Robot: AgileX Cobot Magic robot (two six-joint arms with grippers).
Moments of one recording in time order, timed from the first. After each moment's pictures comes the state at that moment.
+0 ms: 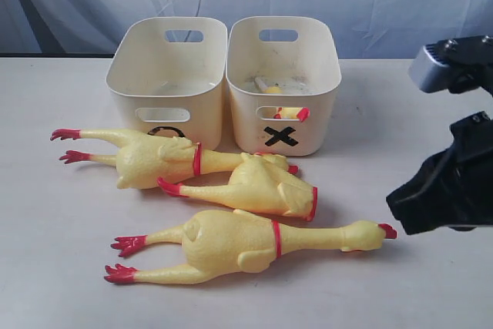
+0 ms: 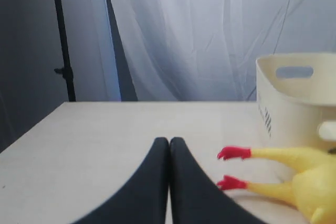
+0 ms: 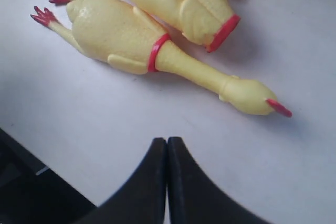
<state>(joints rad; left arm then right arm) 0.09 0.01 0.00 0.03 0.09 0.00 0.46 1.00 -0.79 0.34 0.95 -0.21</state>
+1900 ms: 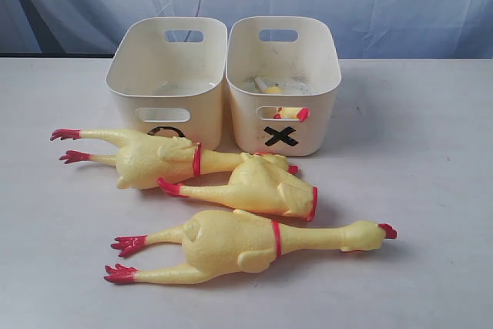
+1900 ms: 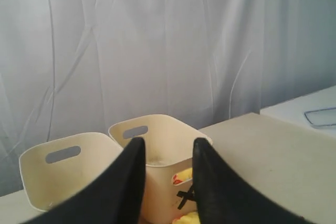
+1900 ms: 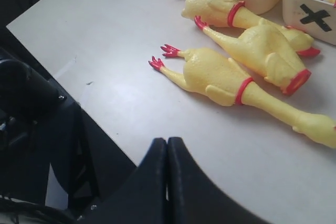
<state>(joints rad) 0.09 0.27 -0.38 1.65 -0.72 -1.77 0.46 0.44 -0.75 0.54 1.12 -0.23</state>
